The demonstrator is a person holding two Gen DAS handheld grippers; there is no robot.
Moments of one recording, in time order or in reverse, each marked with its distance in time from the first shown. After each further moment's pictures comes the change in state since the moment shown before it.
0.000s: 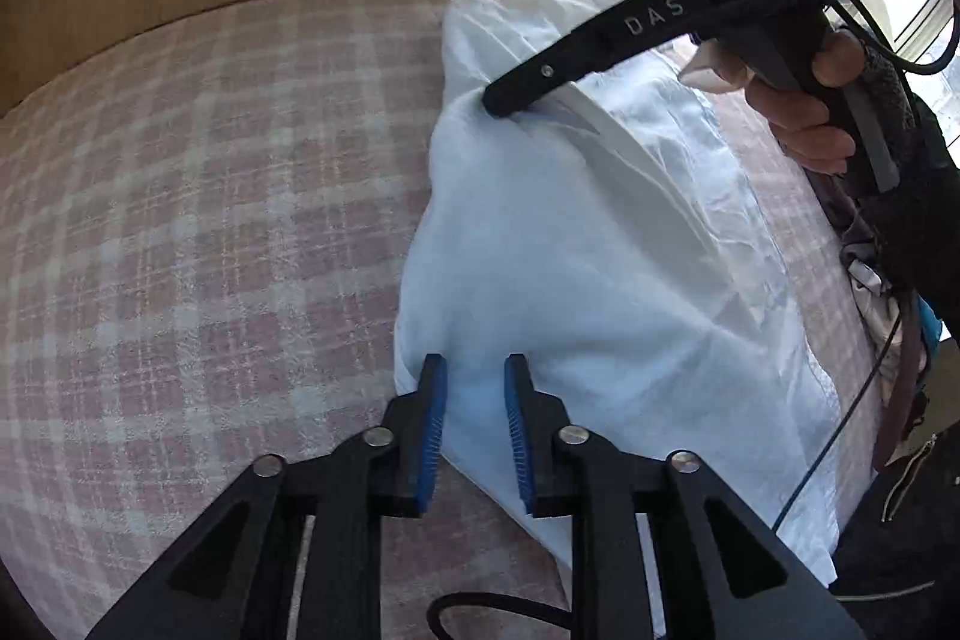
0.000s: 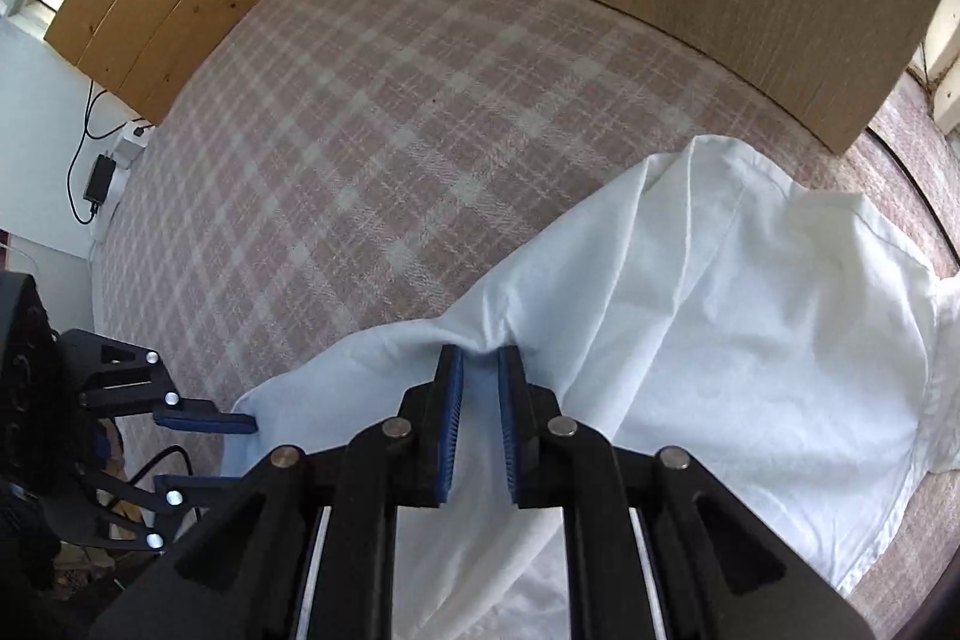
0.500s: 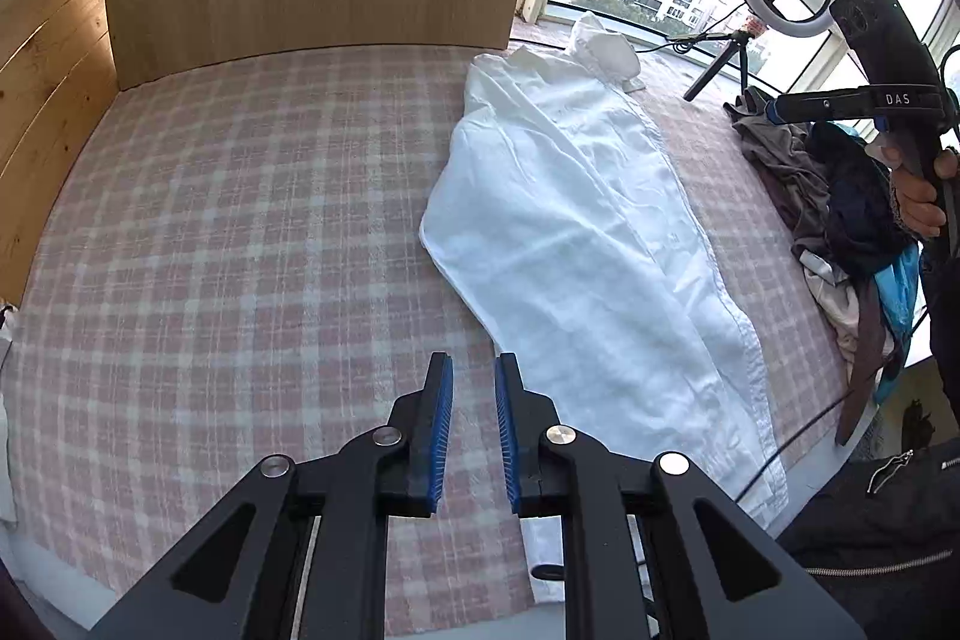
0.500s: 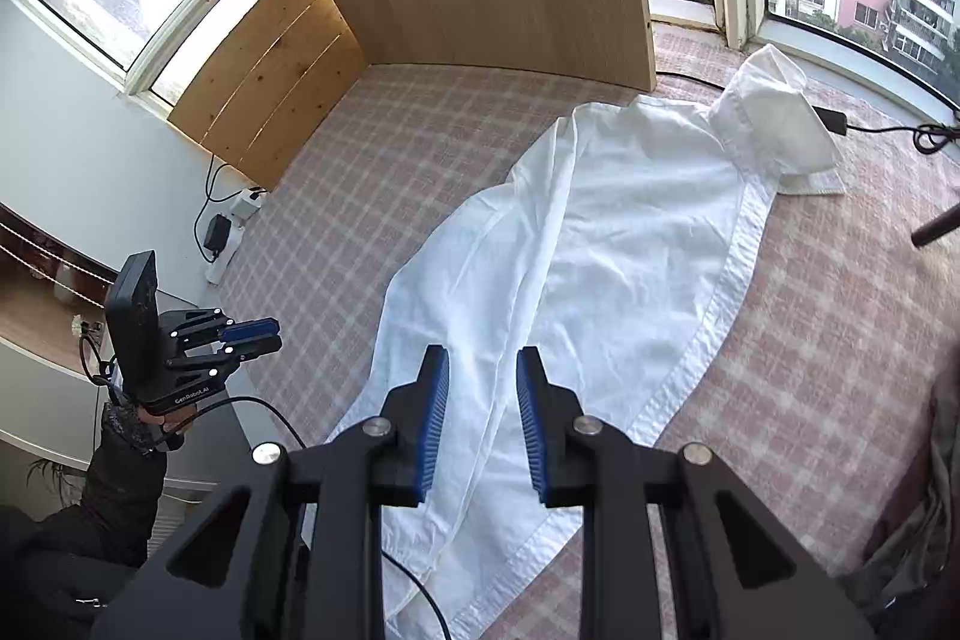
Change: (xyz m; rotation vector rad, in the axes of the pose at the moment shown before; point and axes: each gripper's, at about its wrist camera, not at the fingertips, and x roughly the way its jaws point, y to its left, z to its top) left arm -0.132 -0.029 -0.105 -0.047 -0.114 0.055; right arm -0.226 -0.021 -0.196 0.147 -0.243 0.120
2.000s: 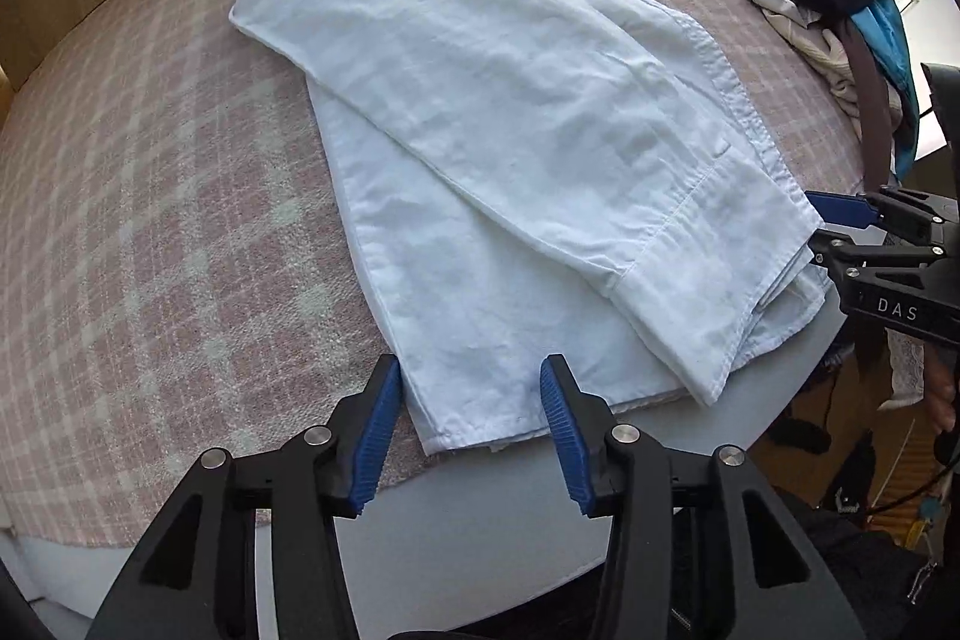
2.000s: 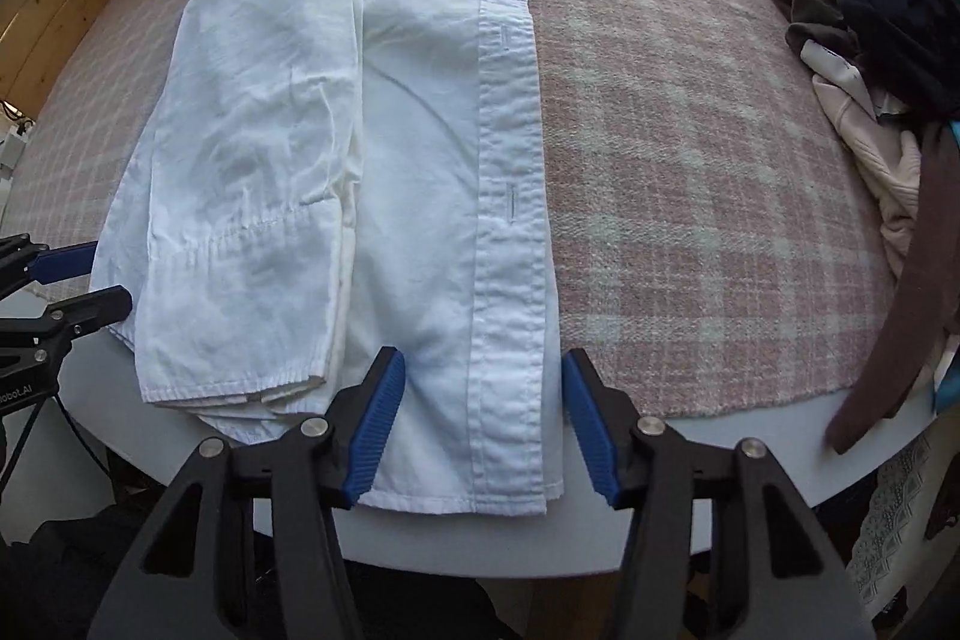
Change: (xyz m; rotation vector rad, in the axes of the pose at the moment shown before) left arm 0.066 -0.064 -0.096 0.260 0.272 0.007; right arm 0.191 0.067 -0.280 0.391 0.054 -0.622
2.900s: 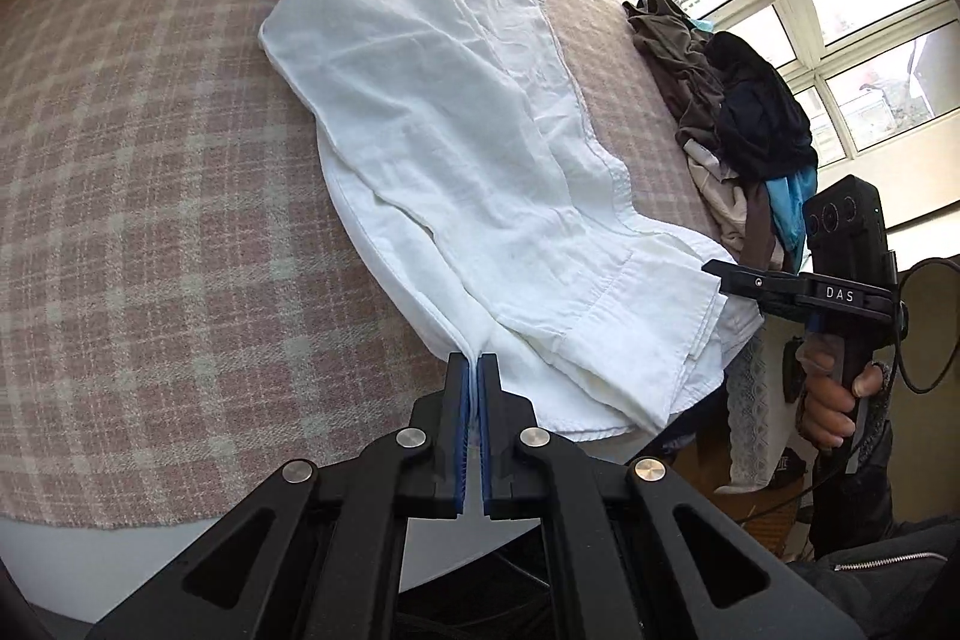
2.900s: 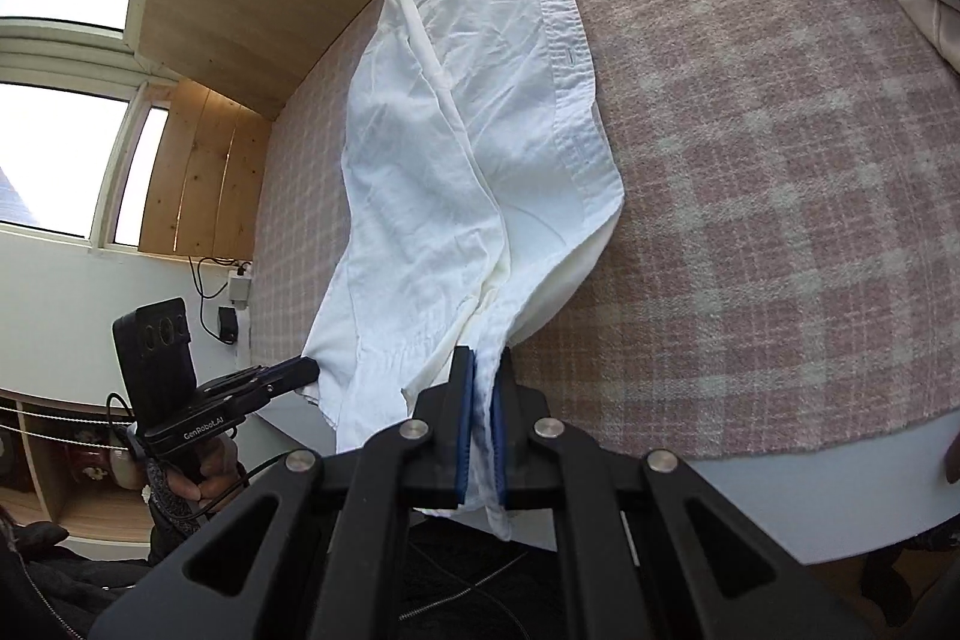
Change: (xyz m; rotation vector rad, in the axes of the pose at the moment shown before) left arm -0.047 0.063 0.032 -0.271 -0.083 -0.378; right arm 0.012 -0.063 0.048 0.290 0.002 0.690
